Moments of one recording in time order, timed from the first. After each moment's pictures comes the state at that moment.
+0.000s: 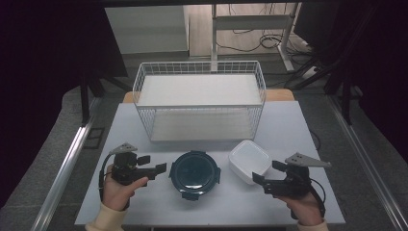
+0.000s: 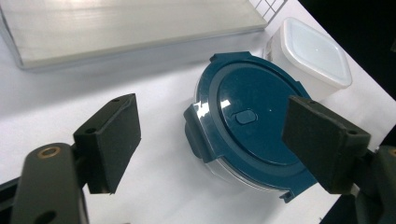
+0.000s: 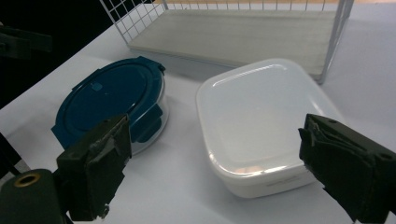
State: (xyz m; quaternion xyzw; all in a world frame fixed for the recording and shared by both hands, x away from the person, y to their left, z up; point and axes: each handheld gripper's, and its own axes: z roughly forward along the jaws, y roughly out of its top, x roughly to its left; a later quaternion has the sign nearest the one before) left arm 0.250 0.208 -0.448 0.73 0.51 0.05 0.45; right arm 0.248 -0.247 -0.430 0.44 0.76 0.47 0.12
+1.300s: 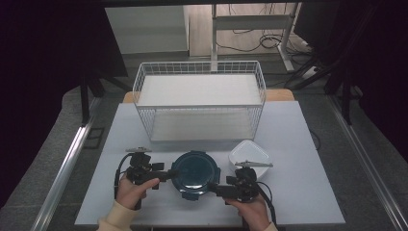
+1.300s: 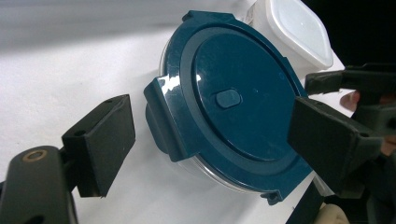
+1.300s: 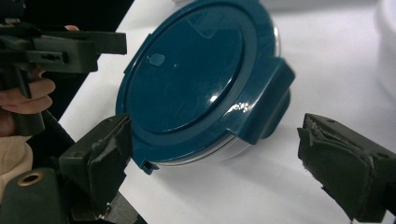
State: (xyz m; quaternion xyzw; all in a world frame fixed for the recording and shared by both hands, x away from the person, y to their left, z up) left arm 0.270 0.187 -0.480 0.73 0.51 -0.05 0.45; right arm 0.252 -0.137 -0.480 0.51 0.74 0.44 -0.05
